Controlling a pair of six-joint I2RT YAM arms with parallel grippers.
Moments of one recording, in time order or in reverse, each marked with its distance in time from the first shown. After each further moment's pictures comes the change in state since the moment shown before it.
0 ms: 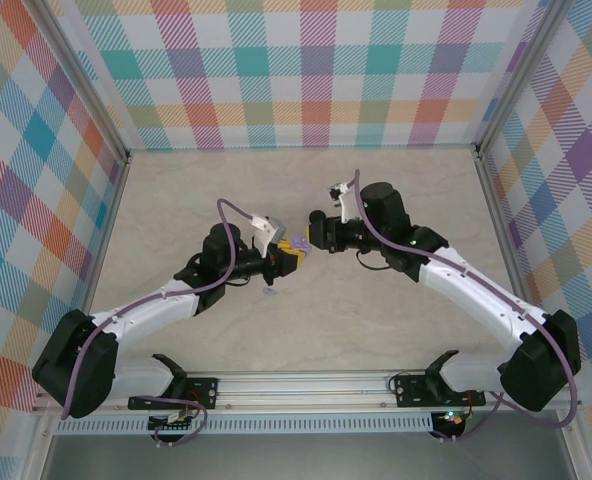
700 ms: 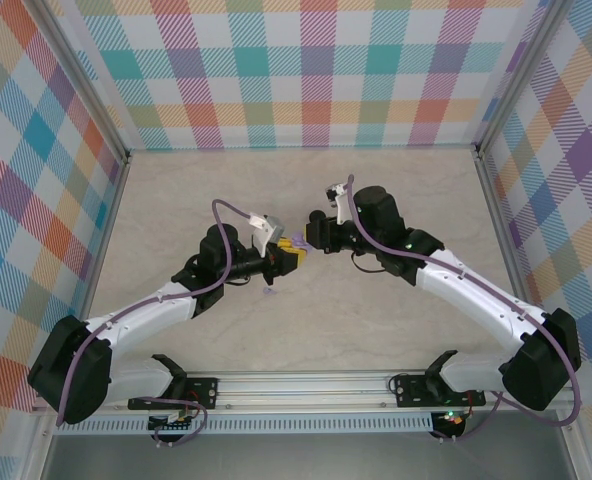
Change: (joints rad) left arm -0.014 -0.034 0.000 0.016 -0.008 -0.028; right arm 0.054 0.000 0.000 0.010 0.139 0.002
